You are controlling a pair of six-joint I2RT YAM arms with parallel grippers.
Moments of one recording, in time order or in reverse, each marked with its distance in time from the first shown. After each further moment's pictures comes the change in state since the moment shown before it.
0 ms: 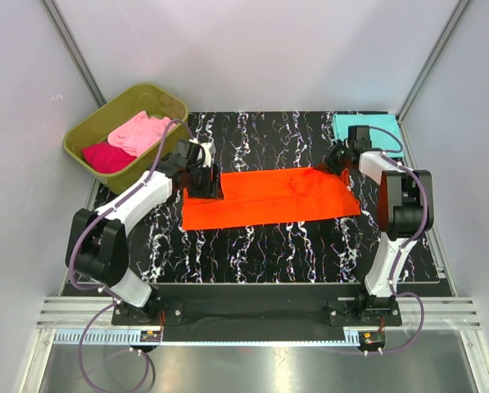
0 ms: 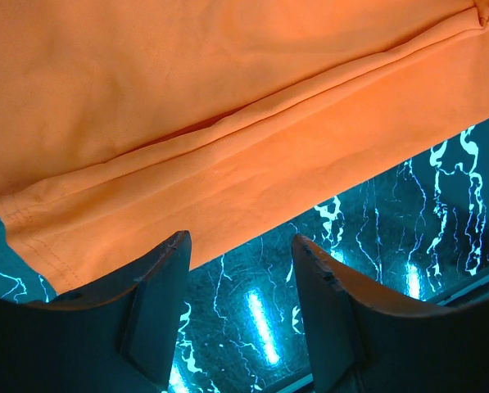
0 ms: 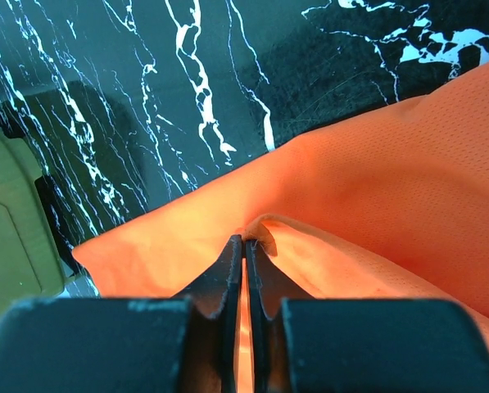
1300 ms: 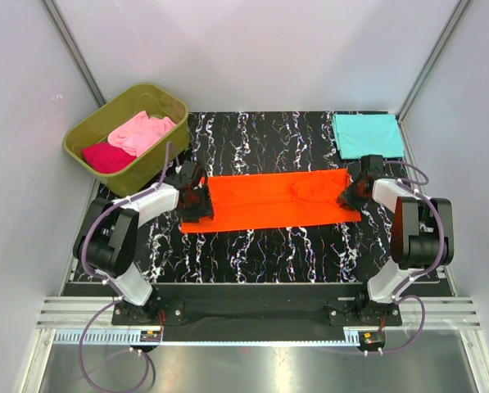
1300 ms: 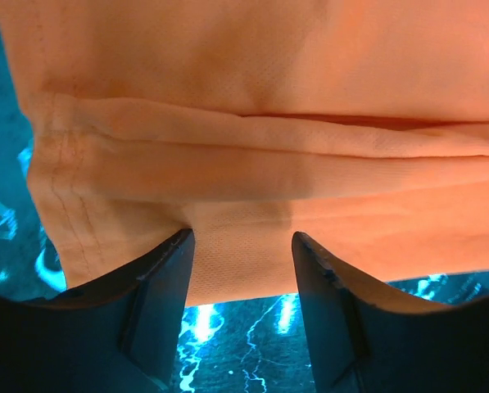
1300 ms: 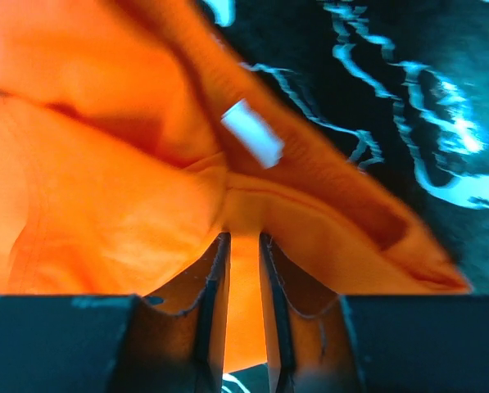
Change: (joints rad) left arm 0.000 0.094 -0.194 0.080 -0.213 -0.282; right arm -0.076 -0.288 -0.394 -0.114 0.291 0.021
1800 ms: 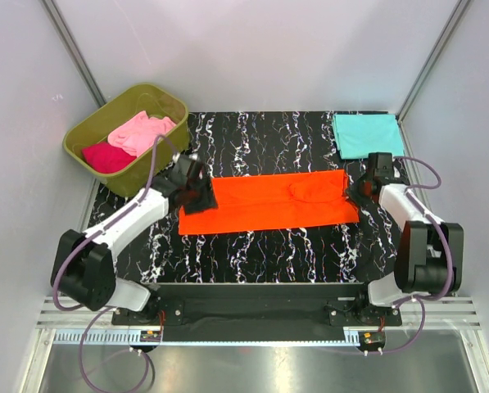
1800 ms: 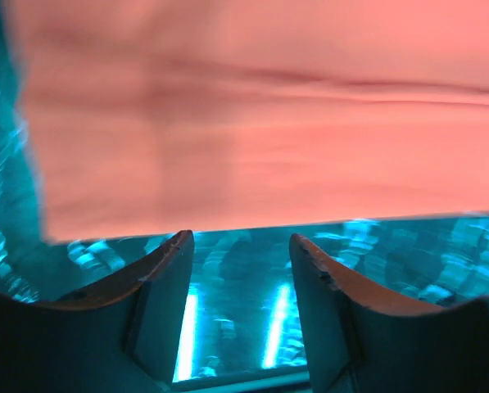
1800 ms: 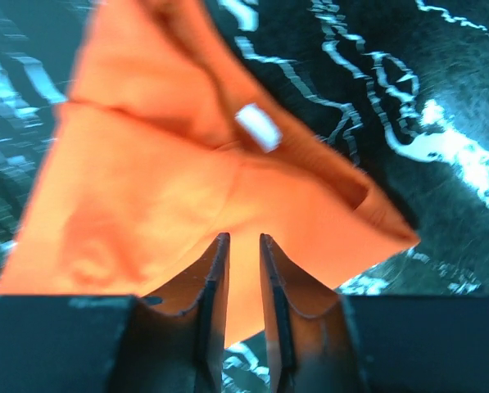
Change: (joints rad) left arm -0.077 -0.250 -0.019 -0.109 -0.068 -0.104; right arm -0.004 -0.164 -0.026 -0.059 0.055 0.002
